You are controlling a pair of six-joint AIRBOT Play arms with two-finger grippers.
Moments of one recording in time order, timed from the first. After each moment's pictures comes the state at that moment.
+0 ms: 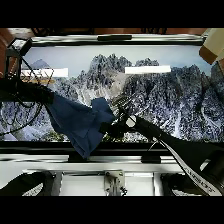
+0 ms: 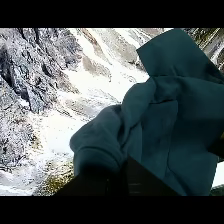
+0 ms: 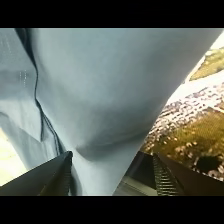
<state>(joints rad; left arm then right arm) -0.41 -1.00 1.43 1.63 -1.42 -1.62 0.68 -1.49 0.86 -0.68 0.64 1.70</state>
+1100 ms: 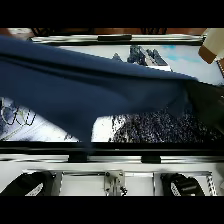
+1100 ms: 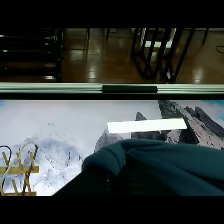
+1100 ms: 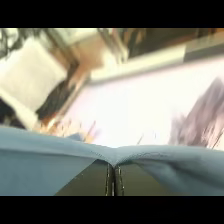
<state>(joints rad) -0.41 -0.78 1.97 1.78 -1.41 -1.76 0.17 -0.38 1.05 -1.11 0.84 1.70</state>
